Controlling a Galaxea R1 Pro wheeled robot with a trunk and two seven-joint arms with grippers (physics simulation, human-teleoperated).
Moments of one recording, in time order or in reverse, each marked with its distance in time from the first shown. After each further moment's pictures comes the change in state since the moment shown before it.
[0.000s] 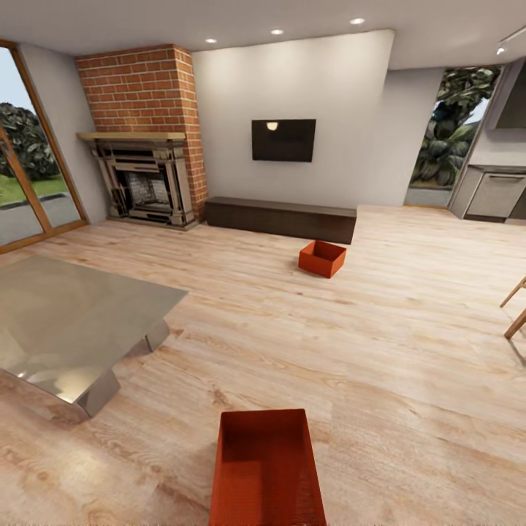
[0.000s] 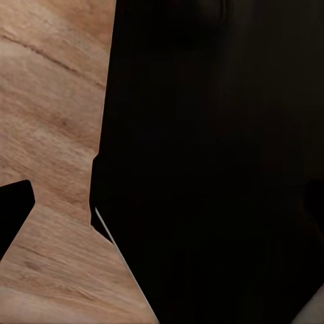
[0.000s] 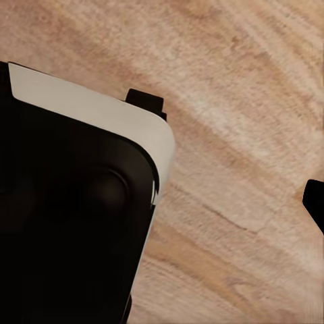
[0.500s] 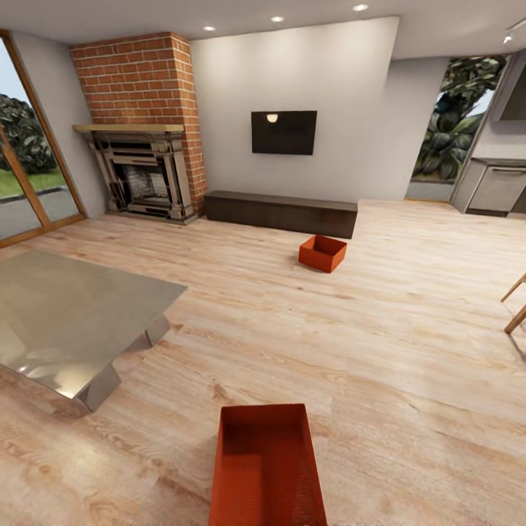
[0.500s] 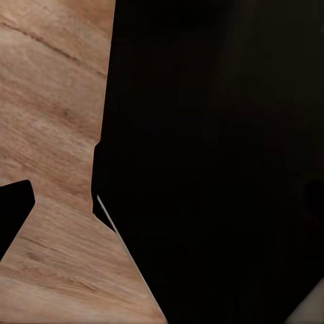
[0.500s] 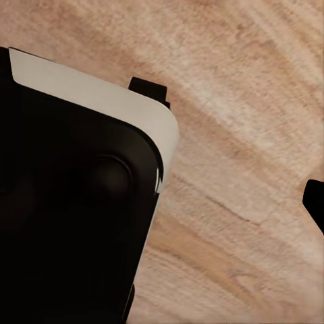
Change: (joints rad) left arm 0.000 0.000 0.000 0.000 0.000 0.000 0.000; right arm 0.000 0.000 0.000 0.000 0.000 0.000 0.000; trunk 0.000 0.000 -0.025
